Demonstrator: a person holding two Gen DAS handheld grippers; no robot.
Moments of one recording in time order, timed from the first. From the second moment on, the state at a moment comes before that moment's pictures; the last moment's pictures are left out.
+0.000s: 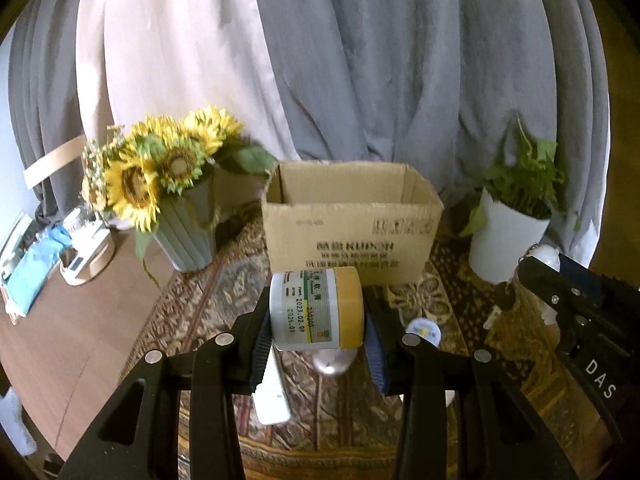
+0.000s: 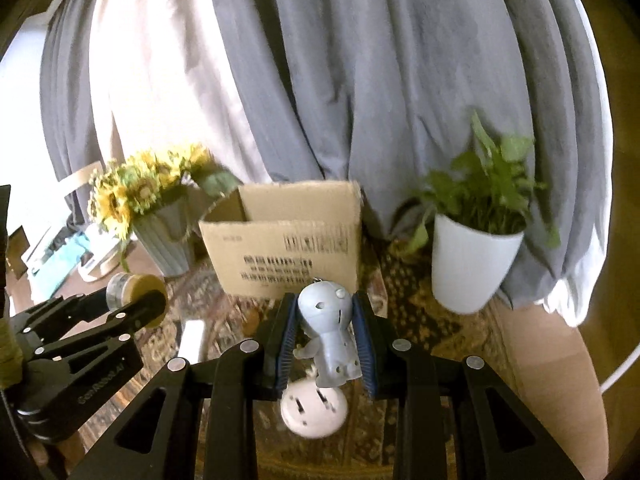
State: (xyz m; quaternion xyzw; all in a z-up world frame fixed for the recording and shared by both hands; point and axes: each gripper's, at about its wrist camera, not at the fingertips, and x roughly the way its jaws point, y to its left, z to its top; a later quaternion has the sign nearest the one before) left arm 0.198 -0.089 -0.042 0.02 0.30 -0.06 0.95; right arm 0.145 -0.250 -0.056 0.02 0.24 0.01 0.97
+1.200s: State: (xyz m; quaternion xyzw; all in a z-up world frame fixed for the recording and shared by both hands) left arm 0.386 -0.103 0.001 0.04 0.32 -0.10 0.94; right arm 0.330 -0.238 -0.013 0.03 0.27 0.05 0.96
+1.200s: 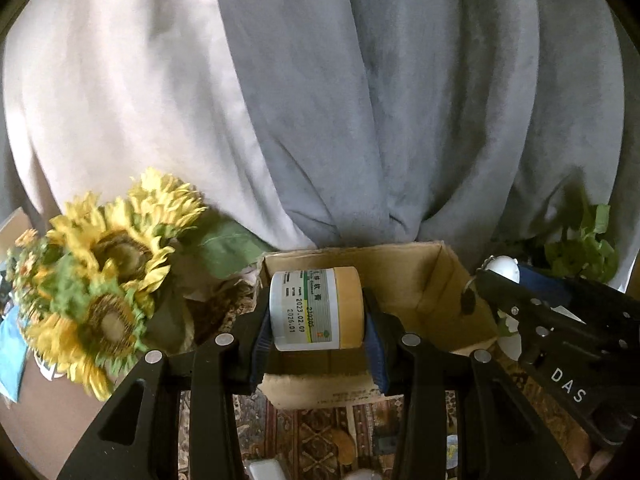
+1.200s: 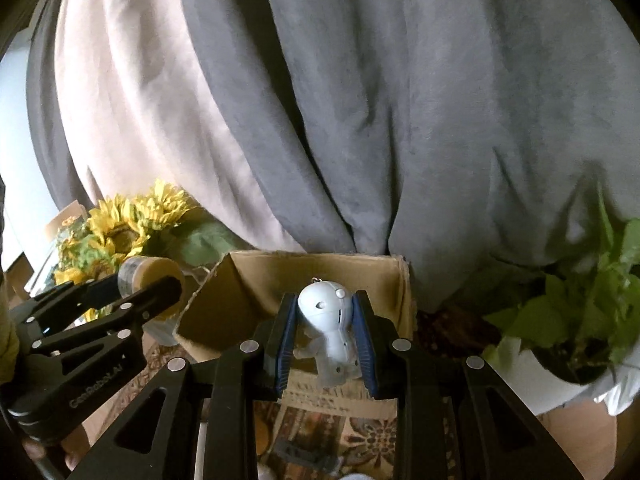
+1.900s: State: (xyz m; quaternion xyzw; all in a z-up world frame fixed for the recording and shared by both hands) left arm 0.470 -0.121 -0.045 0.05 0.46 -0.10 0.88; right arm 0.421 -0.249 -0.050 0.04 0.42 0.07 0.90
